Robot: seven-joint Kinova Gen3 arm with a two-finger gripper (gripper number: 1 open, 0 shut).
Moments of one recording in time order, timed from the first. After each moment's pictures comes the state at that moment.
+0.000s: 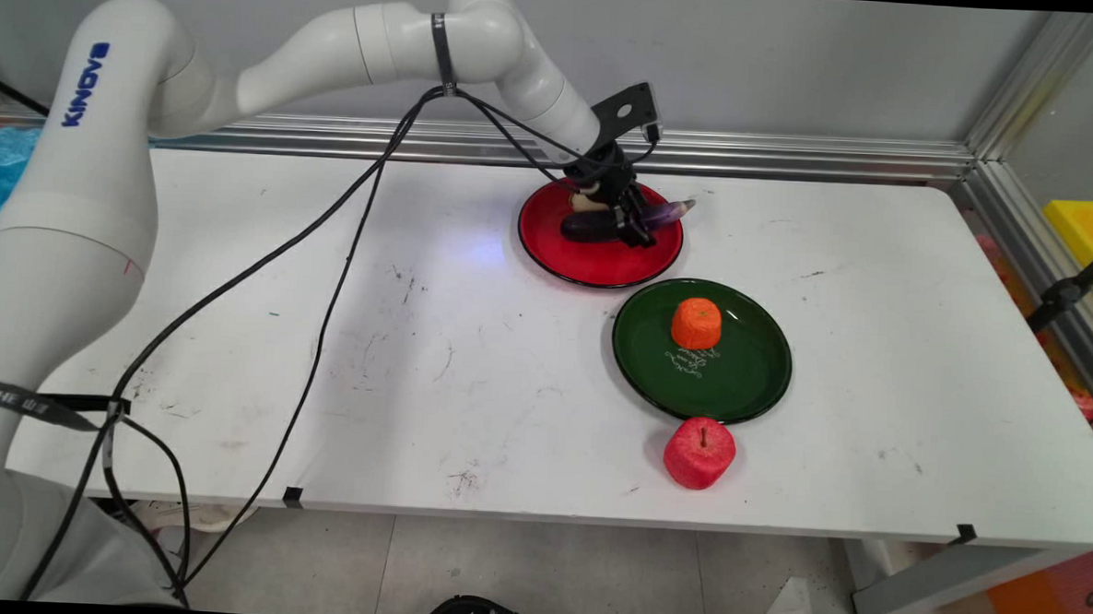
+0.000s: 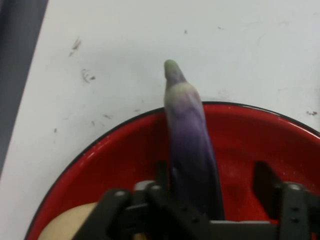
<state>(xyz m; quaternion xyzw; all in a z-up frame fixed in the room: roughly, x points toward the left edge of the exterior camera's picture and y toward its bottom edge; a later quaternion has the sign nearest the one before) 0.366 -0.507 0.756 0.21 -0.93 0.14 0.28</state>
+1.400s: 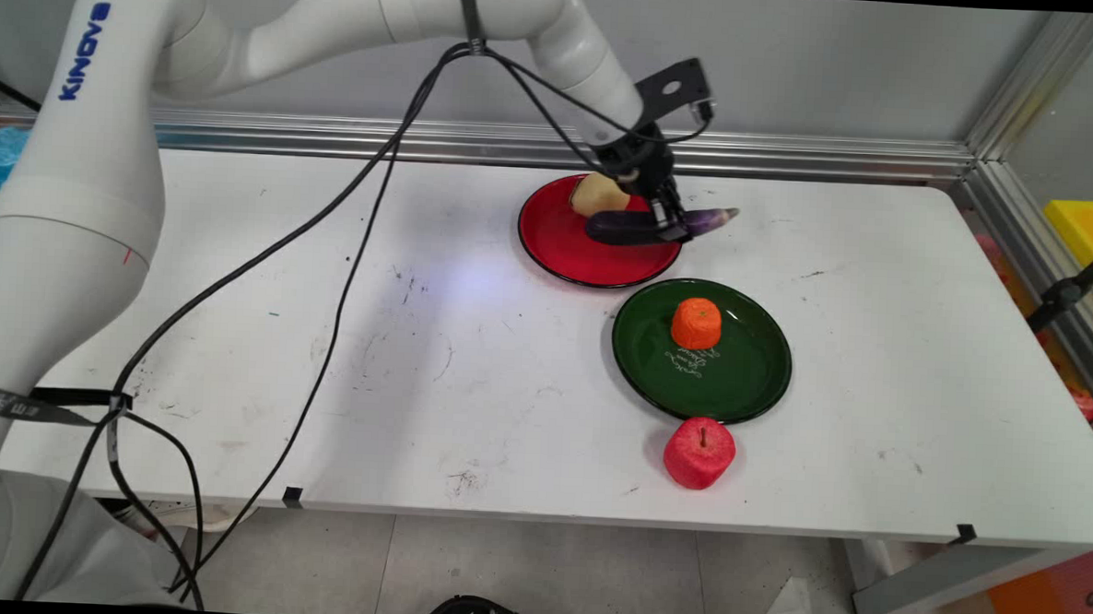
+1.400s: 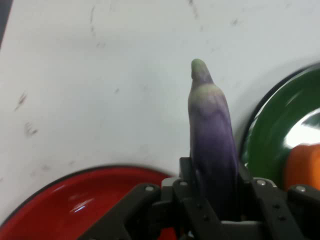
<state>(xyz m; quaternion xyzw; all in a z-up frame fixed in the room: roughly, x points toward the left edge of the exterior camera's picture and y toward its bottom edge) 0.304 -0.475 0.822 0.21 -0.93 0.10 0.27</state>
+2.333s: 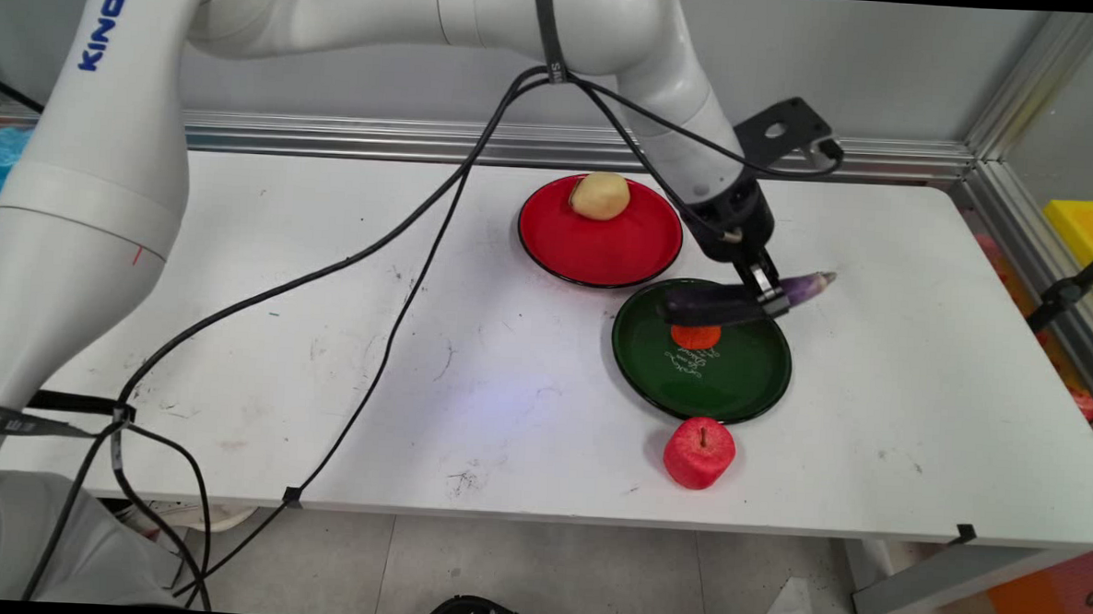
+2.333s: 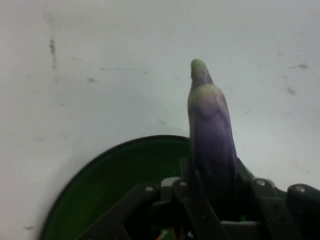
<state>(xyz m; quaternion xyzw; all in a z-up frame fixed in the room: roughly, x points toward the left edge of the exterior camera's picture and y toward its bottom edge) 0.194 -0.395 0.845 0.27 -0.92 0.03 0.29</state>
